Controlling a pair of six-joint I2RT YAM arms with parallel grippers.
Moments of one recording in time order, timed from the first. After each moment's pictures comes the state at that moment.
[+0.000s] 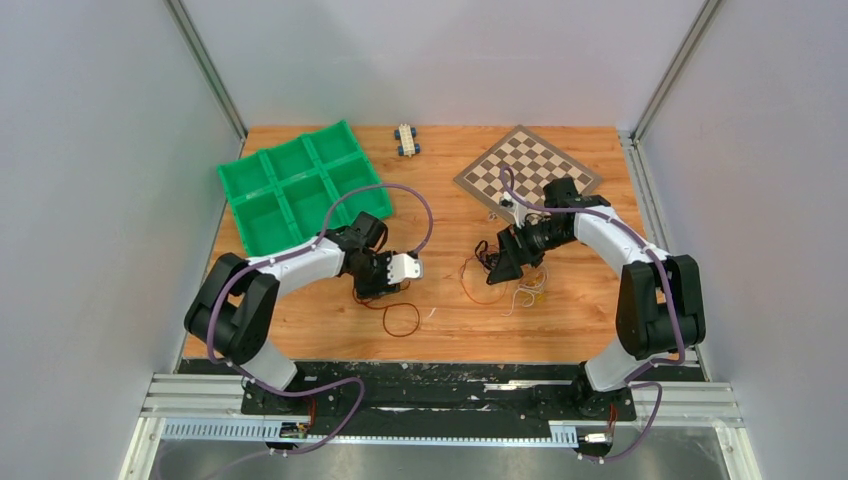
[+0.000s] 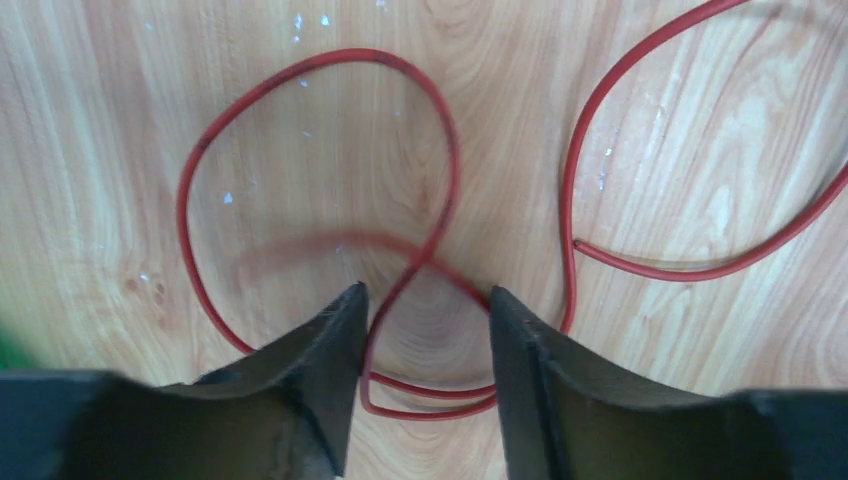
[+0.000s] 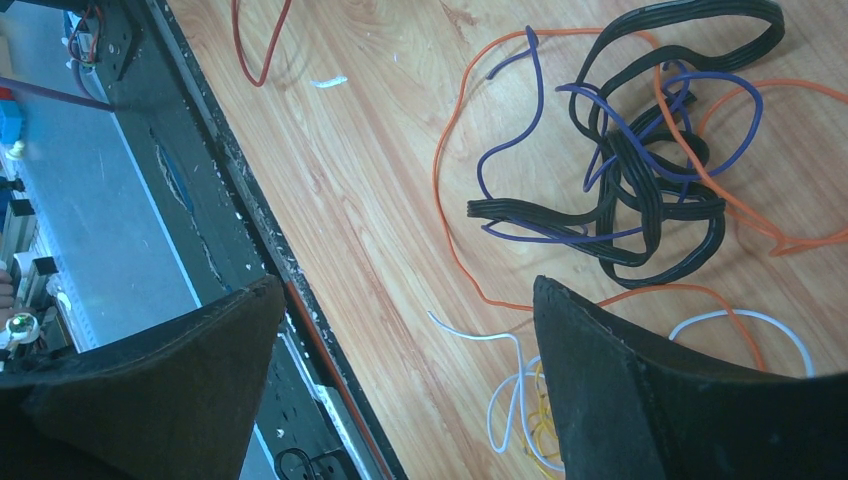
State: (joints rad) left arm -0.54 1.57 0.86 -0.53 0.29 0.93; right arm 0.18 1.60 1.09 -0.83 -0.85 -0.46
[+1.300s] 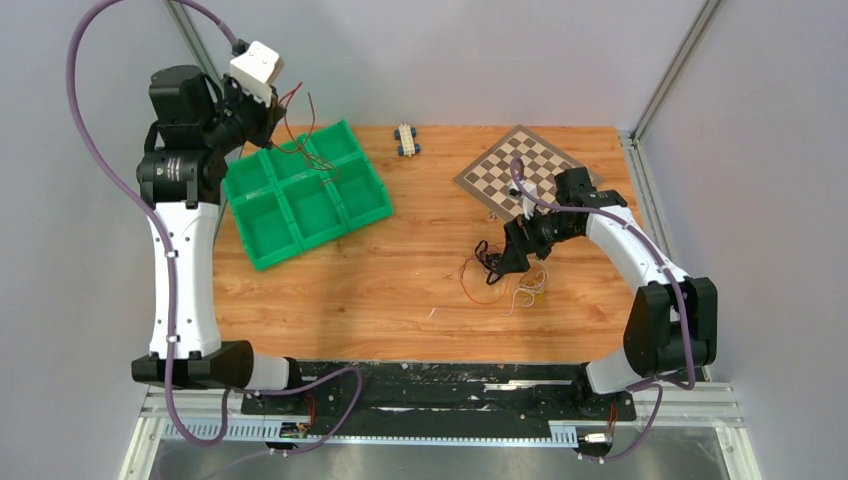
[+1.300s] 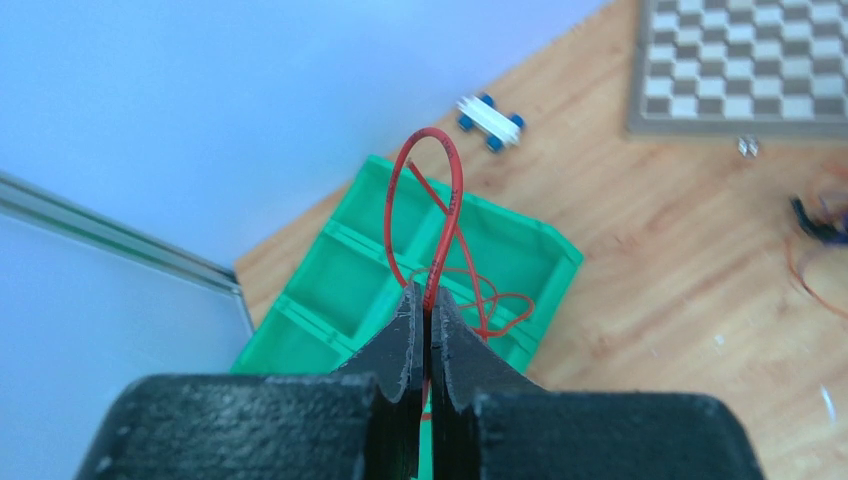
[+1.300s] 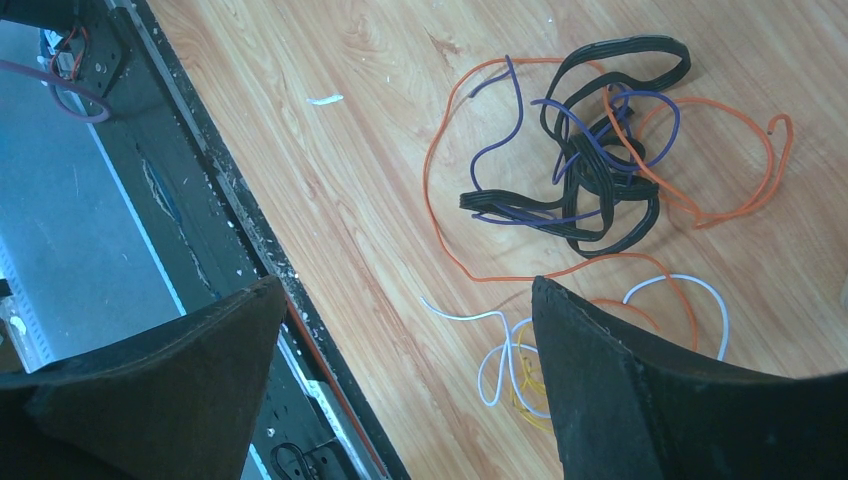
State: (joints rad) left arm 0.02 1.36 1.91 -0.82 0.42 0.41; right arm 0.15 1.50 1.15 -0.89 -0.80 -0.46
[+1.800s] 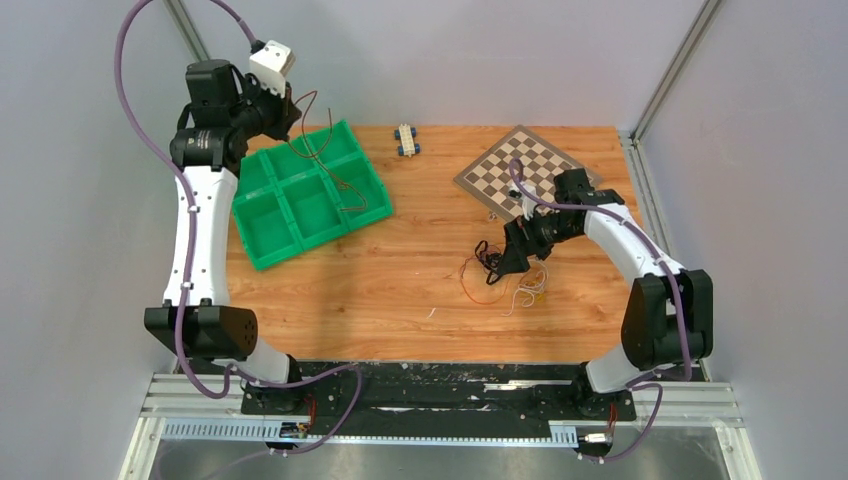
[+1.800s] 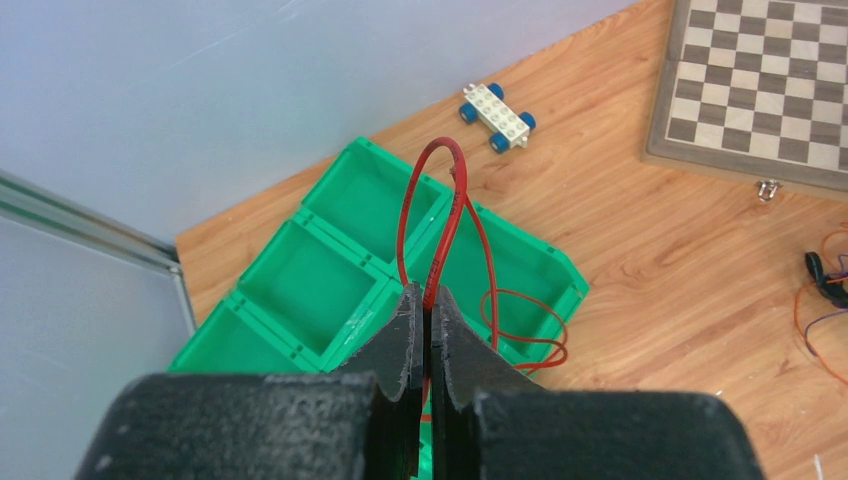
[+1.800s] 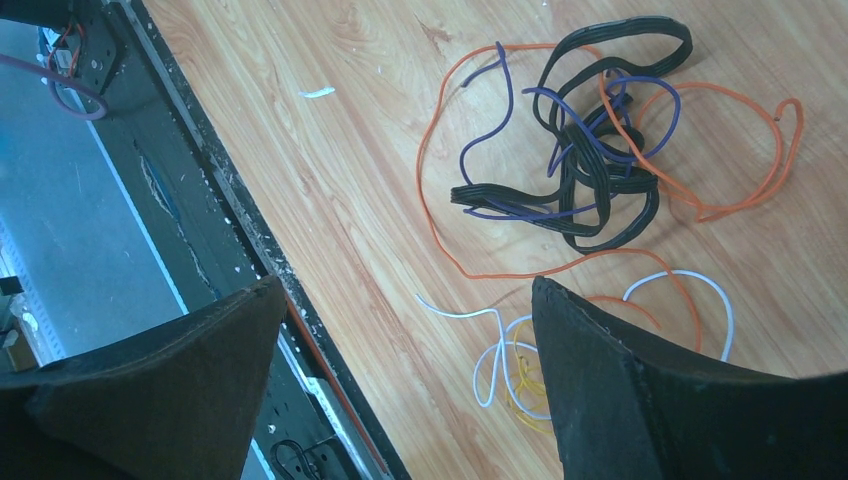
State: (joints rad) left arm 0.04 1.53 1.89 -0.73 0.43 0.31; right arm 0.15 1.52 1.15 -0.89 -0.80 -0.46
